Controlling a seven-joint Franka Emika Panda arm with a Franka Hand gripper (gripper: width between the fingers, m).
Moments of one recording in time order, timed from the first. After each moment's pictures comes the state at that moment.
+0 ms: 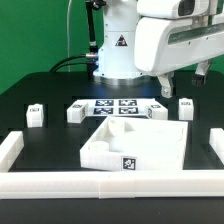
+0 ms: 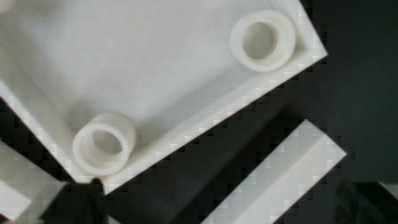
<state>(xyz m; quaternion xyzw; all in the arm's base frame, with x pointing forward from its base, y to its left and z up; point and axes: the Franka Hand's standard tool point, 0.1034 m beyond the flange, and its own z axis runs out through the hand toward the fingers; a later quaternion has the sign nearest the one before) 0.541 0.086 0.112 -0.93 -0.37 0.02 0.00</state>
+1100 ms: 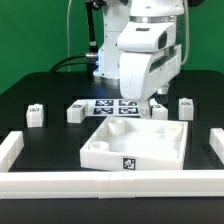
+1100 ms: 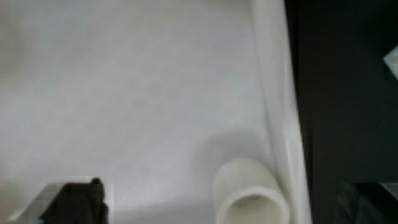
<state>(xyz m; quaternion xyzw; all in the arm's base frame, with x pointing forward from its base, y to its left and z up) 0.485 0.037 0.056 -0.85 -0.52 0.00 0.01</state>
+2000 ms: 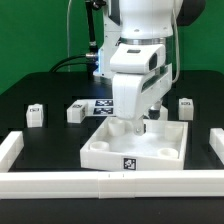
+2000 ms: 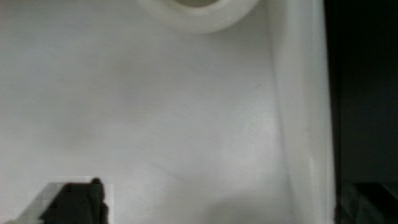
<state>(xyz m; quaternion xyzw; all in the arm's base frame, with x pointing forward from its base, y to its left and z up) 0.484 0.033 0.025 -0.85 -0.53 -0.01 0.01</state>
